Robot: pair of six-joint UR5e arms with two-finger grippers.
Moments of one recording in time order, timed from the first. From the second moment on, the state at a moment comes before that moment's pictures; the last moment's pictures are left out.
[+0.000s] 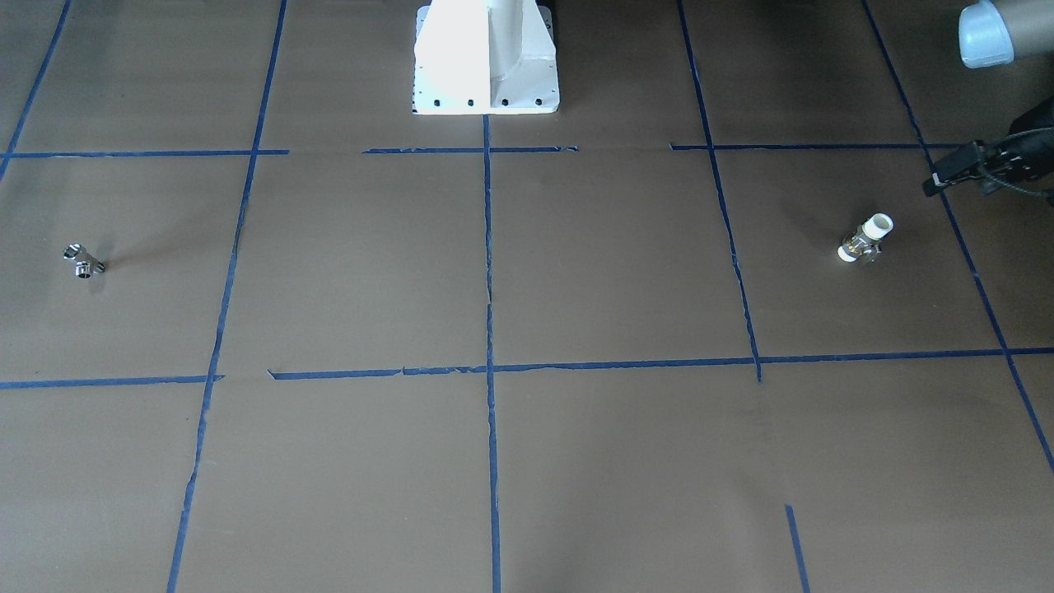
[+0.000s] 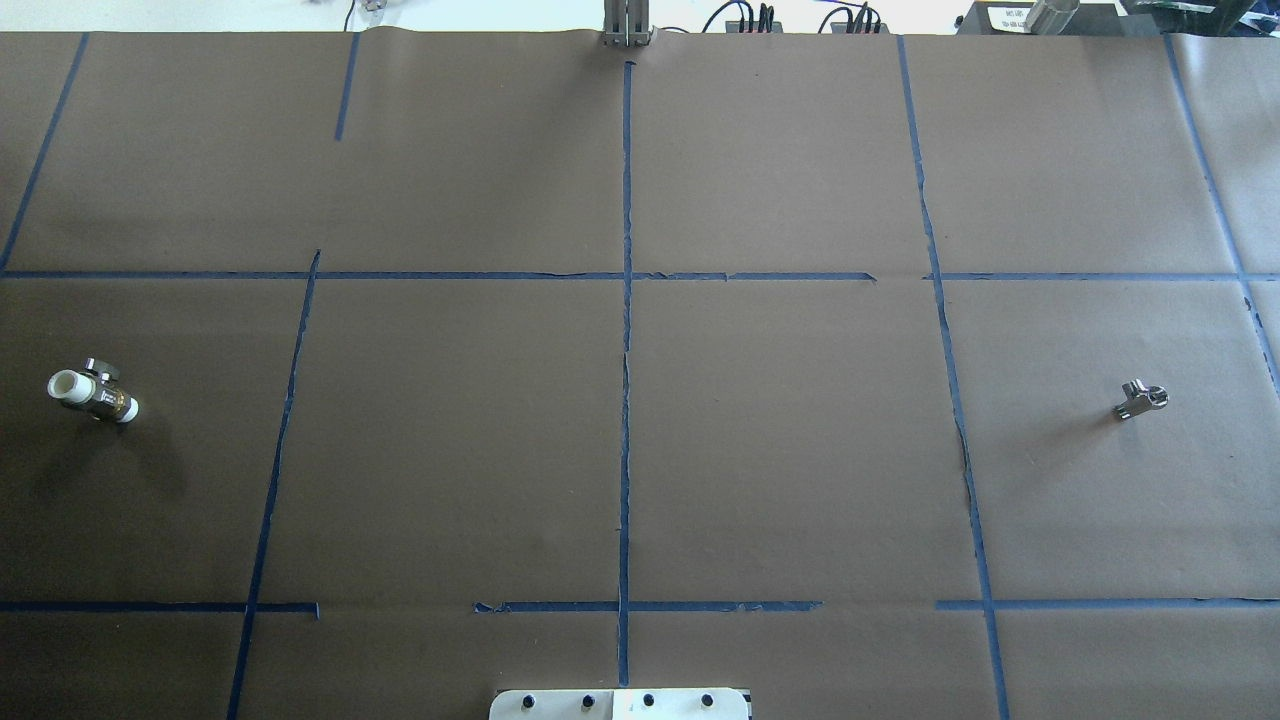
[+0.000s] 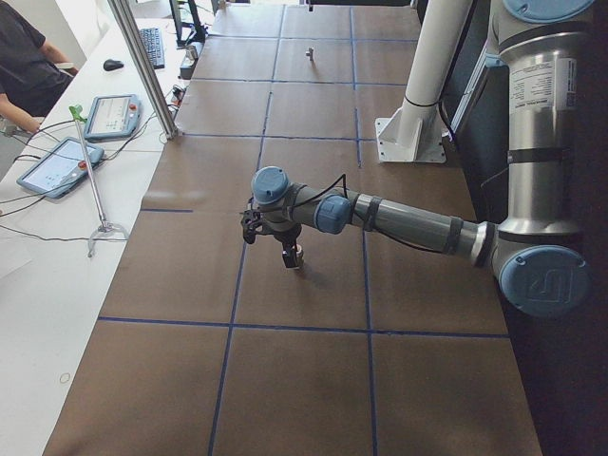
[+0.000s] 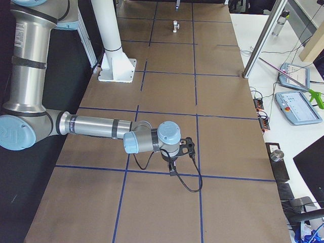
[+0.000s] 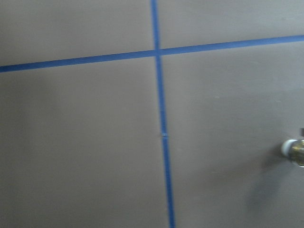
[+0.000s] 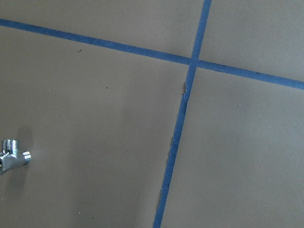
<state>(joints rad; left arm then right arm) -1.21 -1.48 -1.88 -1.64 -2.43 -0.52 1.48 -1.76 1.68 -1.31 2.37 -0.03</state>
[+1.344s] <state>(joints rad) -1.01 -1.49 -1.79 -1.84 -2.29 -0.73 1.47 -1.76 1.63 -1.29 2.38 -0.01</state>
